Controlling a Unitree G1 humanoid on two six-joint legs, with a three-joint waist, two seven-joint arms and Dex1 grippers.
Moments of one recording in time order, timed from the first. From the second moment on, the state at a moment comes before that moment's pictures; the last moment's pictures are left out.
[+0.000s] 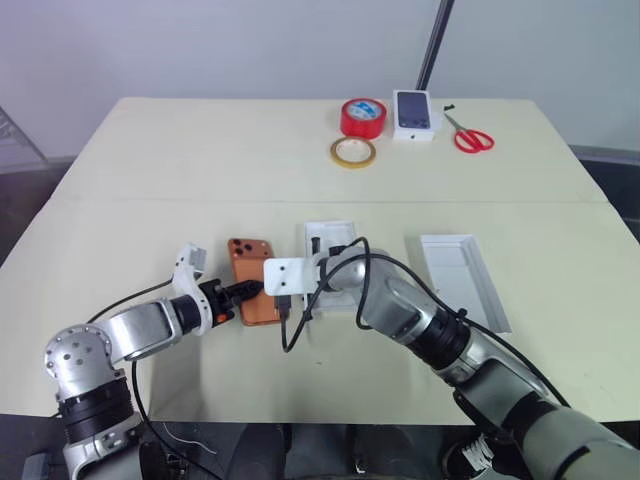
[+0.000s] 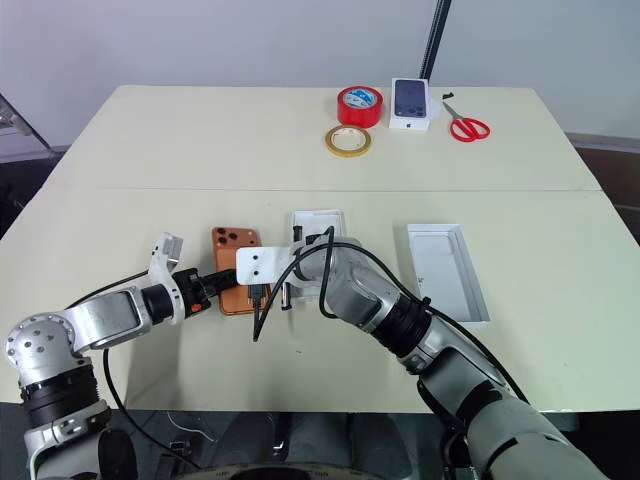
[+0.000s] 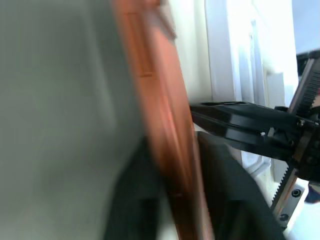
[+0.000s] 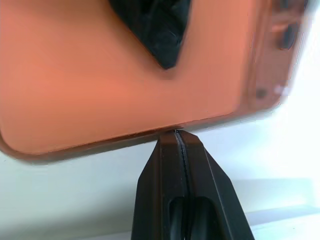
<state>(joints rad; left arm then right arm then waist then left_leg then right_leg) -0.26 0.34 0.53 -0.15 -1.51 1.45 0.31 -0.78 -0.24 0.73 0.03 -0.41 0.56 0.89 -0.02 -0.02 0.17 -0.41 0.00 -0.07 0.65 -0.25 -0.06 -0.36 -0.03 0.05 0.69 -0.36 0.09</state>
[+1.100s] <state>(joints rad) -0.44 0.33 0.01 -0.07 -1.85 0.95 0.51 -0.45 -0.64 0.10 -0.44 0.06 0.81 0.96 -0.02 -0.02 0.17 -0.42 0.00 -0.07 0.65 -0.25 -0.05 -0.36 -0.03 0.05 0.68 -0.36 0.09</state>
